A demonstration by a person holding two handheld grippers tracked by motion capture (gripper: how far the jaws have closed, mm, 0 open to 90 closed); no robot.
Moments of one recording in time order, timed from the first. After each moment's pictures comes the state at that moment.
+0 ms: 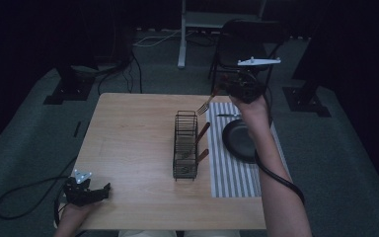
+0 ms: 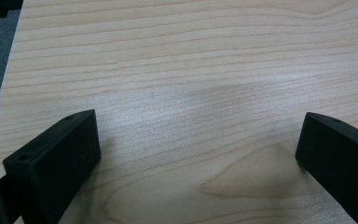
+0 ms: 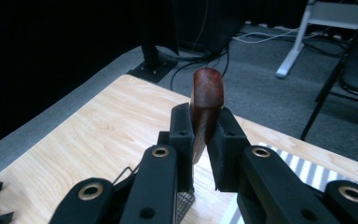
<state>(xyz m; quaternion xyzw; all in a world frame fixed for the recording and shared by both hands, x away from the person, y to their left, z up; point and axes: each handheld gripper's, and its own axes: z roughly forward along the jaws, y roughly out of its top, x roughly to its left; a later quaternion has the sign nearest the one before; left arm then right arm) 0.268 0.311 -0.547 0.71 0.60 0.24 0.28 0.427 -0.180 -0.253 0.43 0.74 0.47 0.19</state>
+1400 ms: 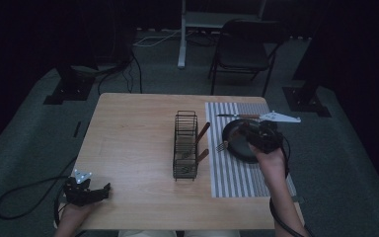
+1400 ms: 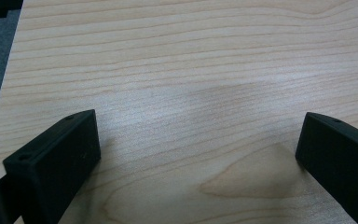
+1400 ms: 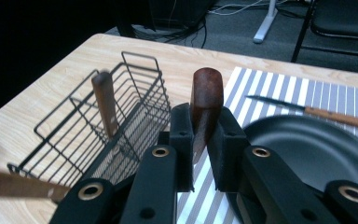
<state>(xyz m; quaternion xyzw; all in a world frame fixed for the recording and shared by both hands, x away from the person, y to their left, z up) 0.268 0.311 -0.547 0.71 0.60 0.24 0.28 0.342 -0.237 -0.354 0.49 0.72 0.45 0.19</state>
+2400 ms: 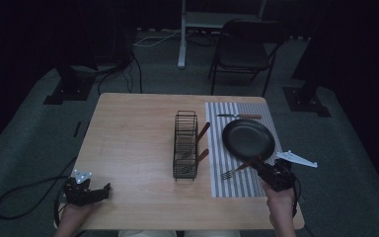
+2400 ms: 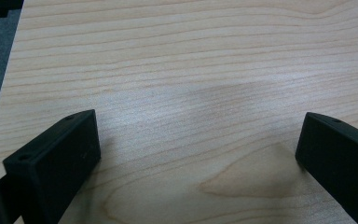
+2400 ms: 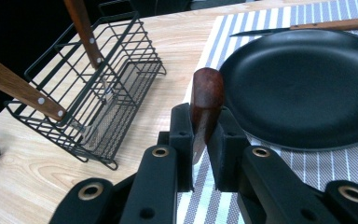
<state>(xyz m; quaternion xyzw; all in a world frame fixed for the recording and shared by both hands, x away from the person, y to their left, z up) 0.267 0.311 -0.547 0.71 0.60 0.24 0.28 0.268 -0.273 -0.421 0.56 0.66 0.47 0.16</state>
